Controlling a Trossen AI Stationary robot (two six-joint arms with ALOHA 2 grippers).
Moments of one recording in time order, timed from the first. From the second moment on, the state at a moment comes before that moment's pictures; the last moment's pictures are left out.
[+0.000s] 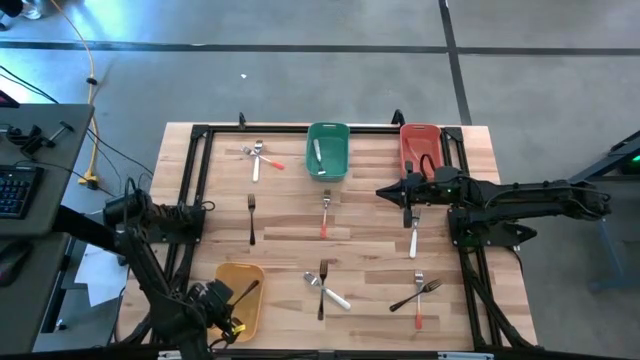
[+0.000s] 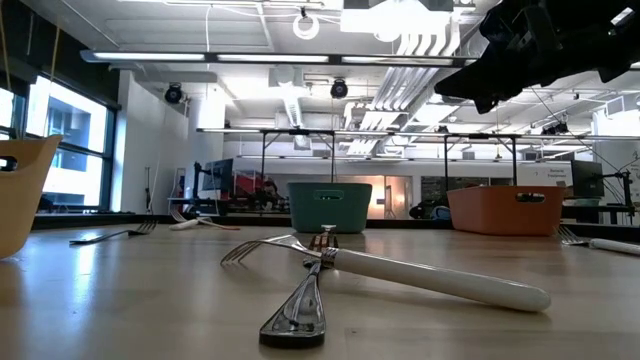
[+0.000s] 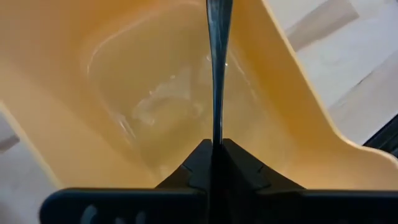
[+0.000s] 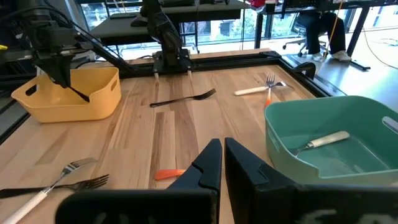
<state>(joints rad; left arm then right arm) -1.13 1.77 1.22 -1.00 -0.40 -2.06 -0.15 0.78 0.33 0.24 -0.06 0.03</state>
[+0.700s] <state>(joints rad) -1.03 1.77 1.22 -0.85 -0.60 -1.44 -0.15 0.78 0.33 0.23 -0.06 0.03</state>
